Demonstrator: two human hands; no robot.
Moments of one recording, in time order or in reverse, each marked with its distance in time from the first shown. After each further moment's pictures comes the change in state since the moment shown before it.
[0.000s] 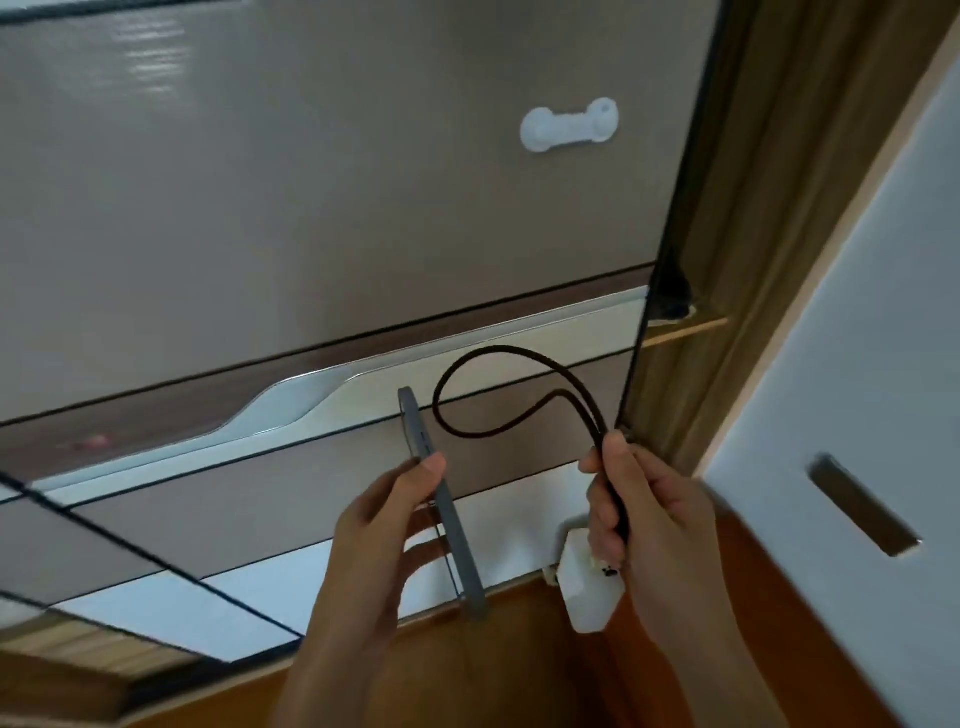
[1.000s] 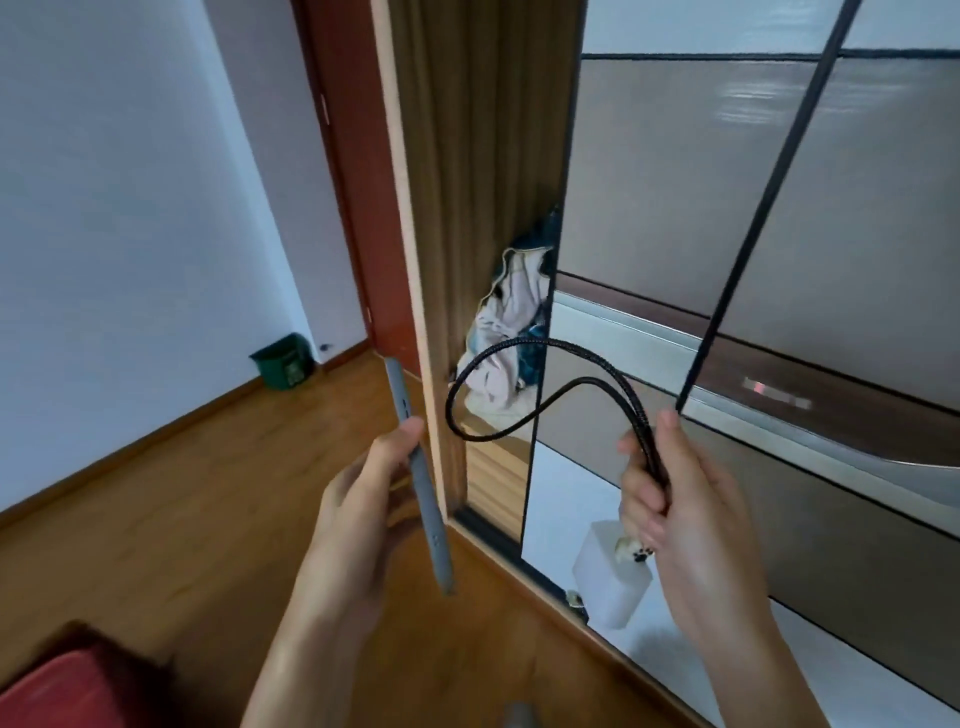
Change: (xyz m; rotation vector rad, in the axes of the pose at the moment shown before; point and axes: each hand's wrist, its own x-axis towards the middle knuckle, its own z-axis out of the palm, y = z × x) left_hand -0.253 0.021 -0.467 -0.309 0.846 0.244; right_hand -0.210 0.085 0.450 0.062 -0.870 0.248
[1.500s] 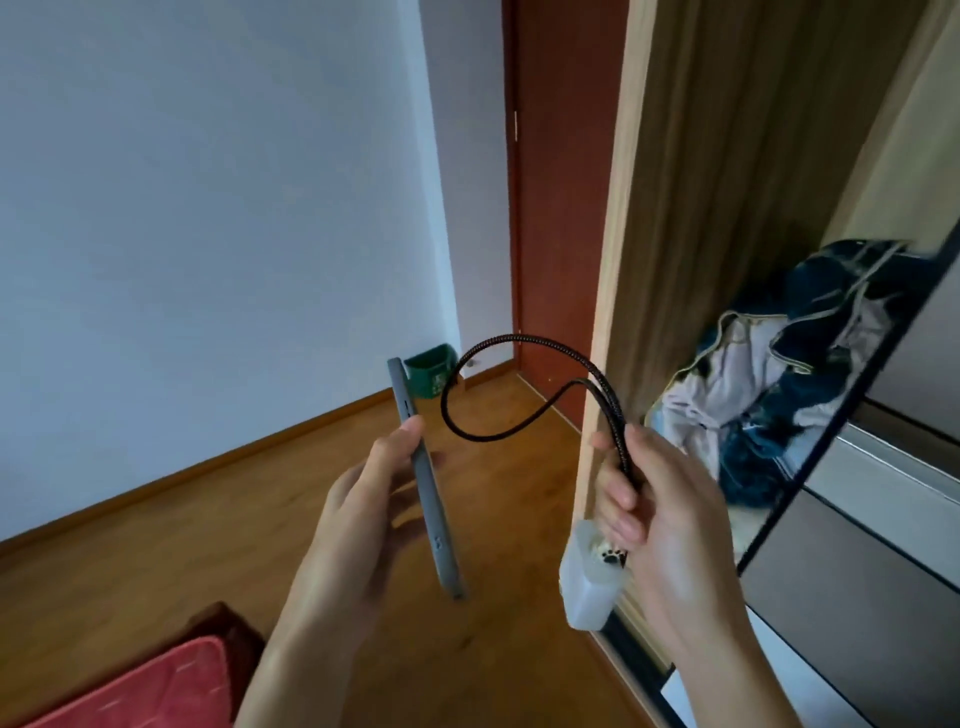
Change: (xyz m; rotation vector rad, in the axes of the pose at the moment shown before) left_hand 0.180 0.076 -0.113 -0.044 0.356 0.078; right_hand 0.205 0.071 0.201 0.194 -0.479 0.119
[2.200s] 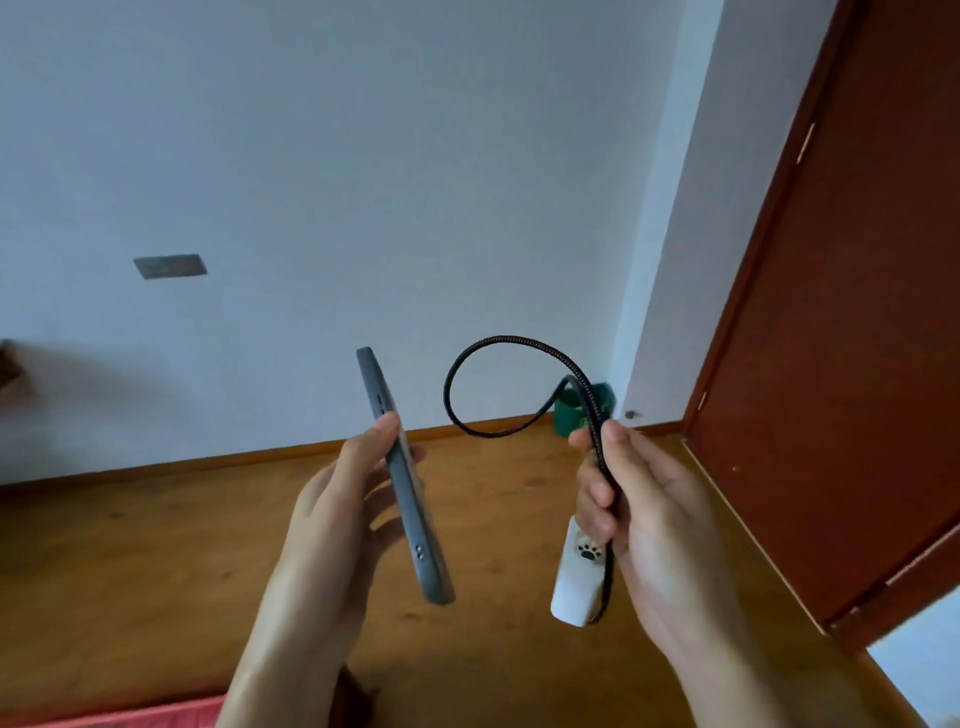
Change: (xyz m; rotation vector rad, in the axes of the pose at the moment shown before) left_hand 0.242 0.105 -0.248 -0.114 0.342 0.158; right_hand 0.276 0.173 0.276 -0.119 -0.347 0.172
